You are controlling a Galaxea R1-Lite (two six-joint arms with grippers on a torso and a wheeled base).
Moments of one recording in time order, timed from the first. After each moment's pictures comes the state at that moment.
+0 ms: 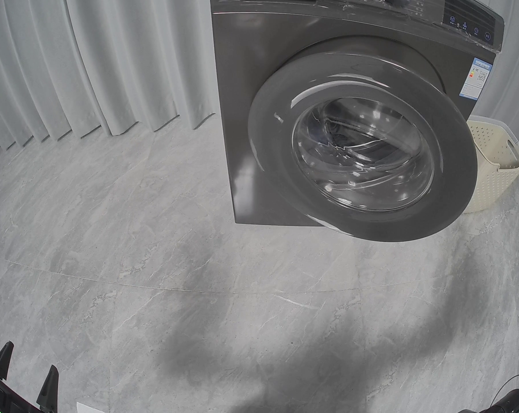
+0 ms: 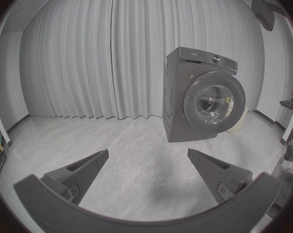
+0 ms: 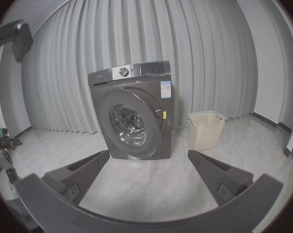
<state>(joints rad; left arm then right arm) 0.00 0.01 -0.02 0.00 -0.02 0.02 0.00 0.07 -0.16 -0.05 0.03 0.08</state>
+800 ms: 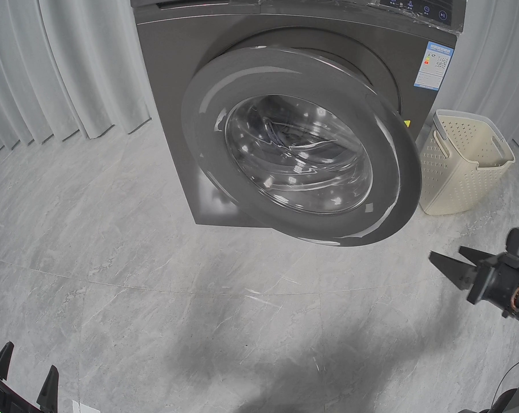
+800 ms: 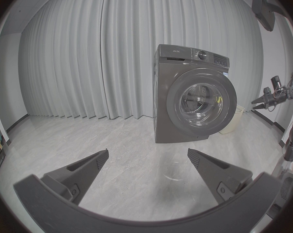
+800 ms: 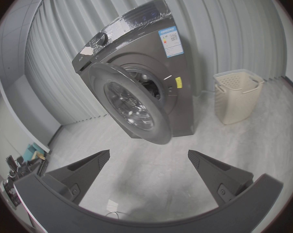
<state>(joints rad) 0.00 0.01 -0.02 0.00 -0.01 0.01 0.38 1.13 -0.29 -0.68 0.00 0.28</state>
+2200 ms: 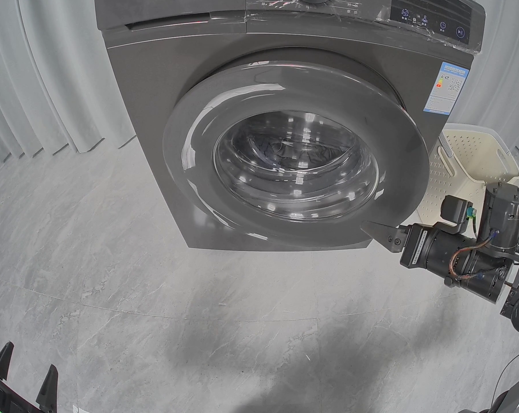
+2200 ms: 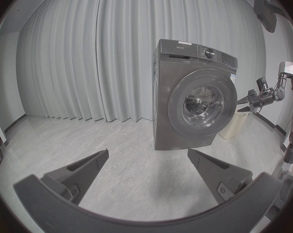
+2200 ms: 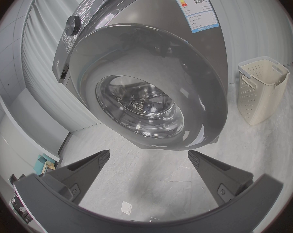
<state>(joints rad) 0.00 0.01 -0.02 0.00 -0.01 0.00 0.52 1.53 -0.54 -0.81 -0.04 0.40</state>
